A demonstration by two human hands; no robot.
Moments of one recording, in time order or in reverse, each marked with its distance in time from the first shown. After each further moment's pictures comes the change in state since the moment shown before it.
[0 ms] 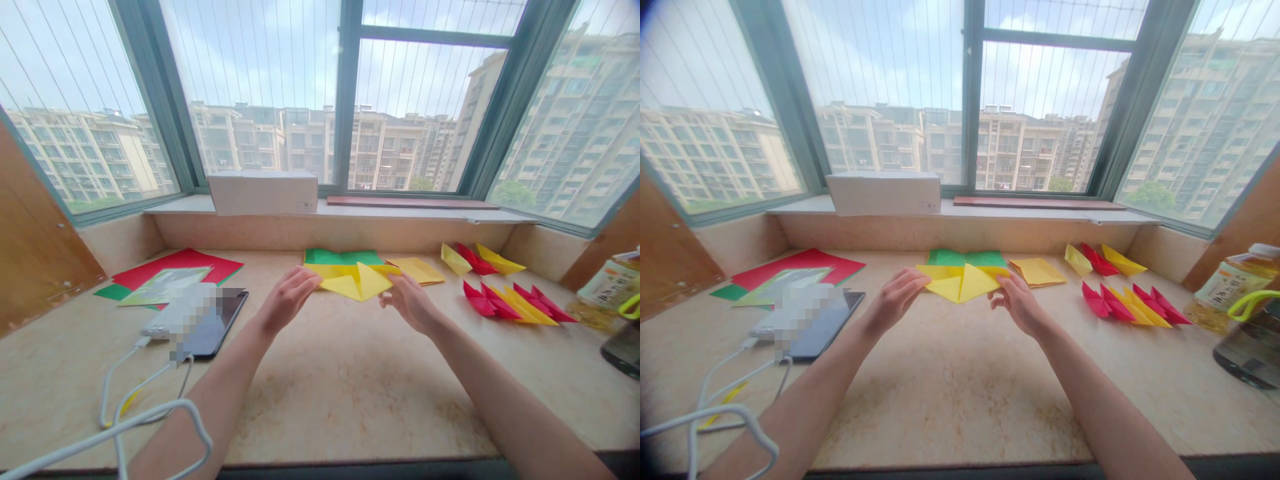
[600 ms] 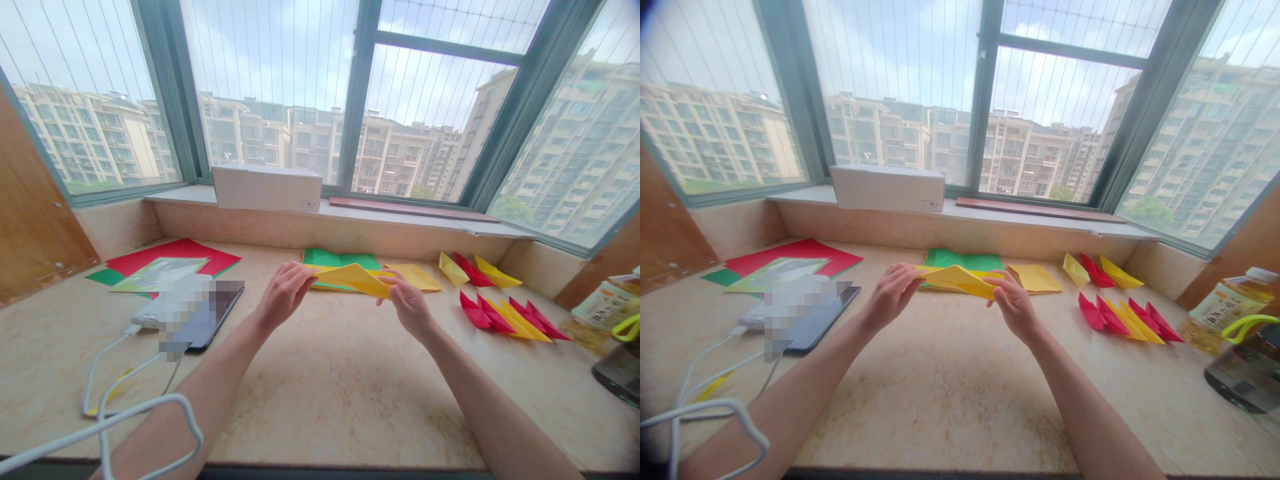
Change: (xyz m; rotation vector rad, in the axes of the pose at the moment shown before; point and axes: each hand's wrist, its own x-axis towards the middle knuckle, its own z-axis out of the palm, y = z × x) left_hand 0.000 0.001 0.008 0.033 0.112 -0.159; right_hand 0.002 -0.001 -0.007 -0.556 -0.026 -0.425
